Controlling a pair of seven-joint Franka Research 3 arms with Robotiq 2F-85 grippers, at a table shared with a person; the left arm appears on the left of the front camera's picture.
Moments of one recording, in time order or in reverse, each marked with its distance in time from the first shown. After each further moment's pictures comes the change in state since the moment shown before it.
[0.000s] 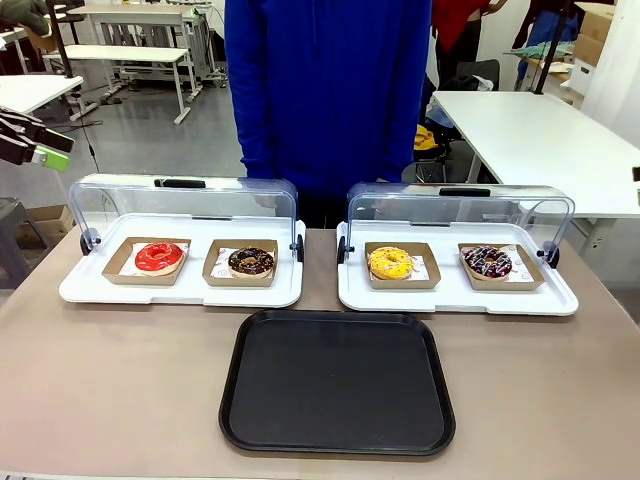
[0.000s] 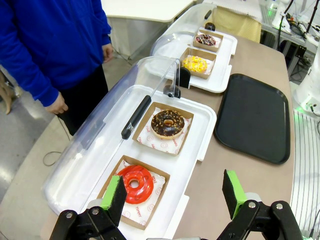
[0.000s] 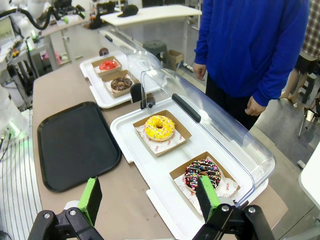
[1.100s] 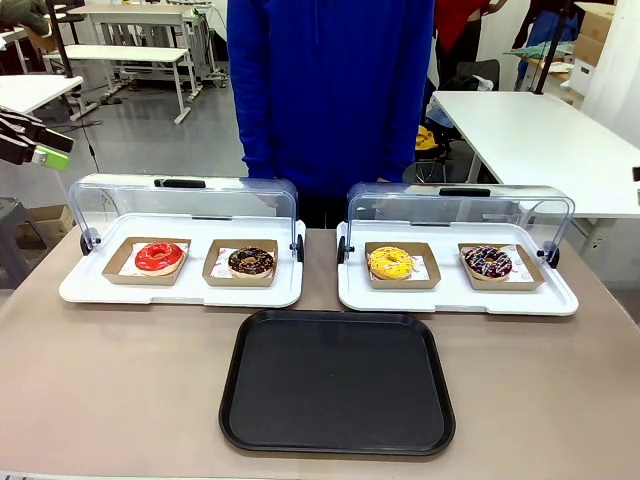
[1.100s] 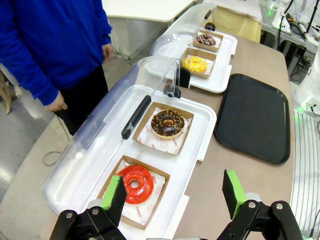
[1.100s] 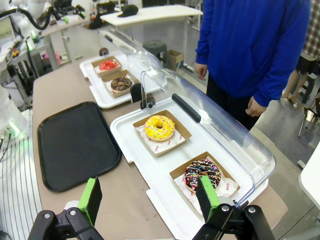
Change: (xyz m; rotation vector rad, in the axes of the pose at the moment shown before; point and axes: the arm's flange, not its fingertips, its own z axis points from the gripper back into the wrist) left arm 0.000 0.000 0.000 0.000 0.000 0.000; right arm 0.000 0.000 0.000 0.000 0.000 0.000
